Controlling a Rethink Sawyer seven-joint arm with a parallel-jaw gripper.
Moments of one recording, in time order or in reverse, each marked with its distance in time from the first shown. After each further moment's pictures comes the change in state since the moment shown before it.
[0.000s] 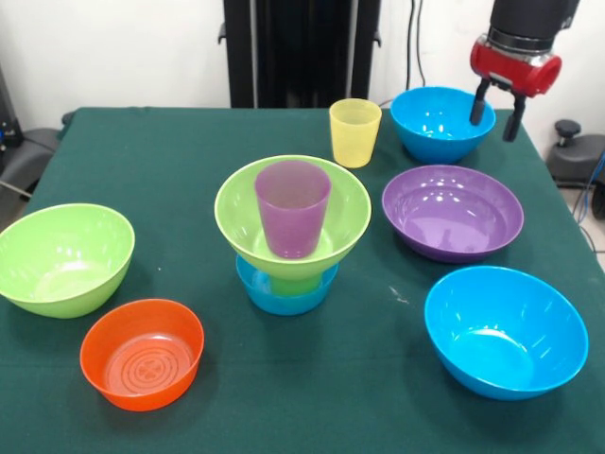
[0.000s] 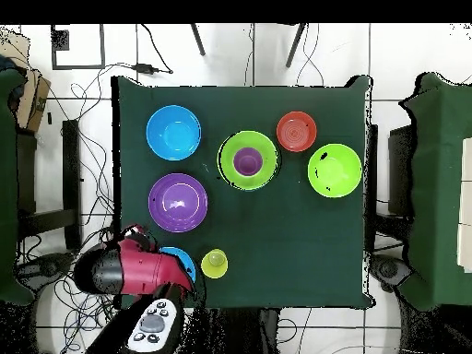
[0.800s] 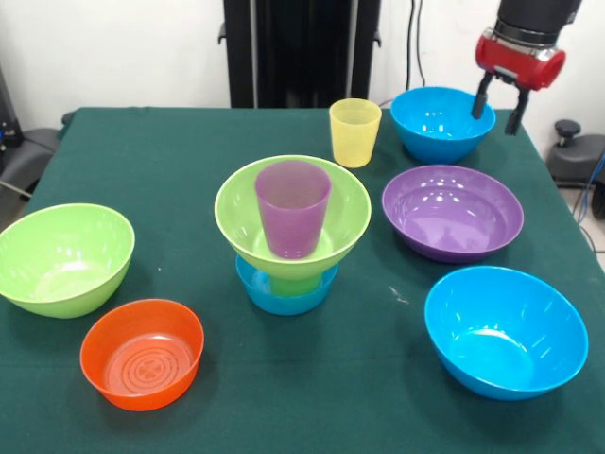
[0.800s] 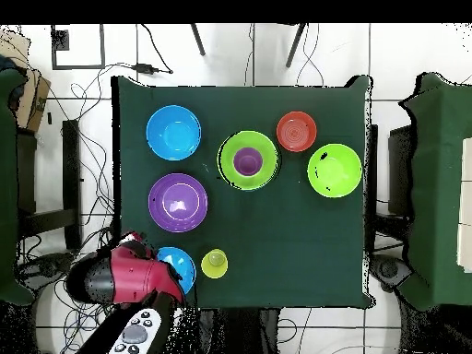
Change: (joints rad) arm 0.073 0.020 -0.056 0.000 0.000 0.000 0.000
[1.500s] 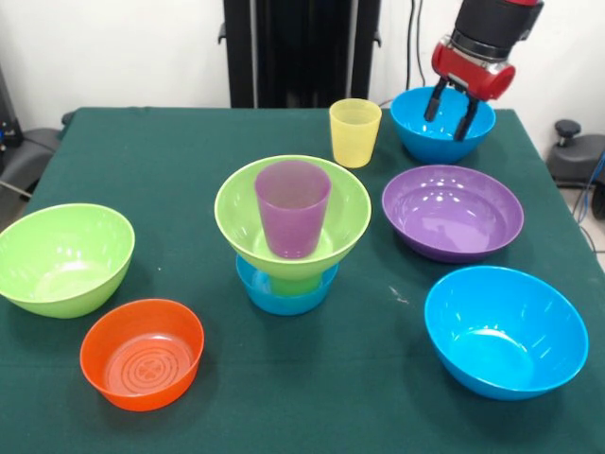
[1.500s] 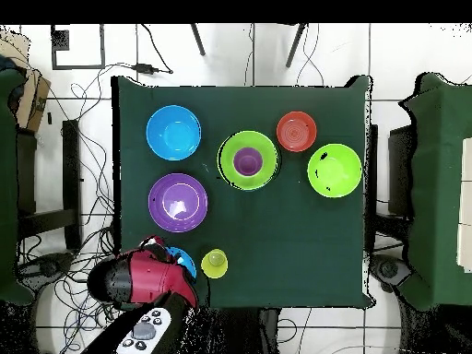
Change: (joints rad) arm 0.008 0.071 -0.081 0.000 -0.014 0.000 0.000
